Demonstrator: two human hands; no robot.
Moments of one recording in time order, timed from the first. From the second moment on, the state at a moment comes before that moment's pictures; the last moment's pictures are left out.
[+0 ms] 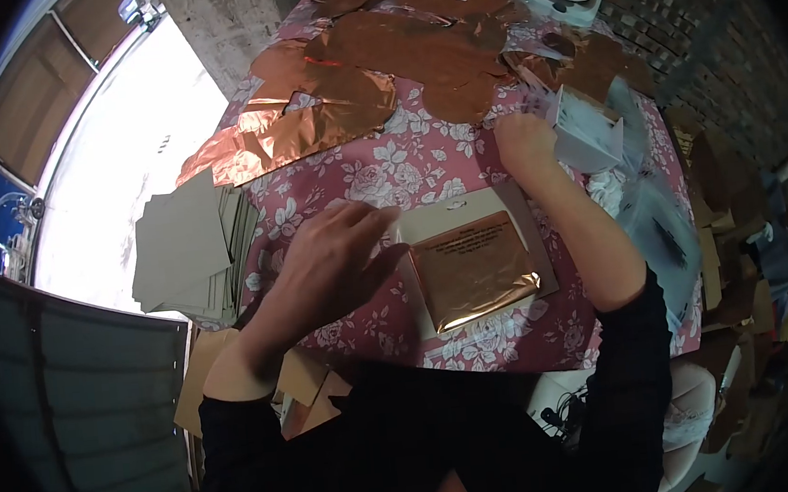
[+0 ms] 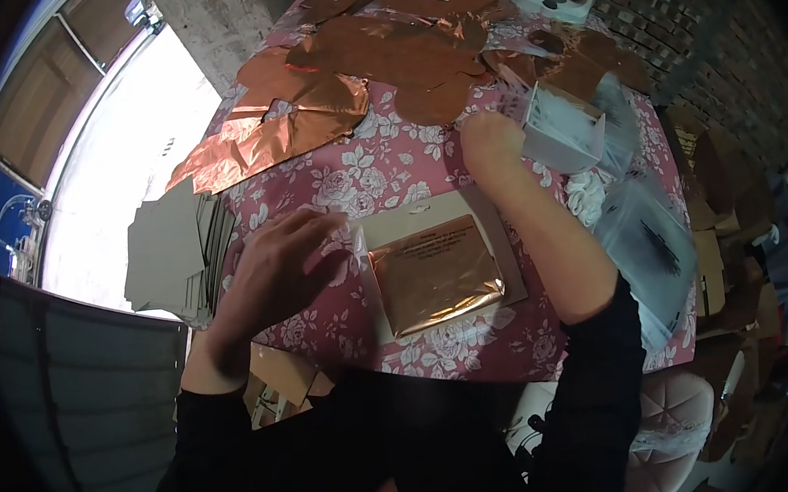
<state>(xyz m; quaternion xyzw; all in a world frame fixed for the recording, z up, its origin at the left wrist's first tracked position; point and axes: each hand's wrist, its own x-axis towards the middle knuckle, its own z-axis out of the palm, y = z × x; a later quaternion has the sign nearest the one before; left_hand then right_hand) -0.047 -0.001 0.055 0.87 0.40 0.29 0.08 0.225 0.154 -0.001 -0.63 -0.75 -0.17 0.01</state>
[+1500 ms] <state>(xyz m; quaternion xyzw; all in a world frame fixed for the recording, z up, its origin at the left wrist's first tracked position) 0.066 0.013 -0.016 0.97 0.19 0.09 0.06 0.284 -0.076 -0.029 -0.58 -0.78 -0.06 0.23</state>
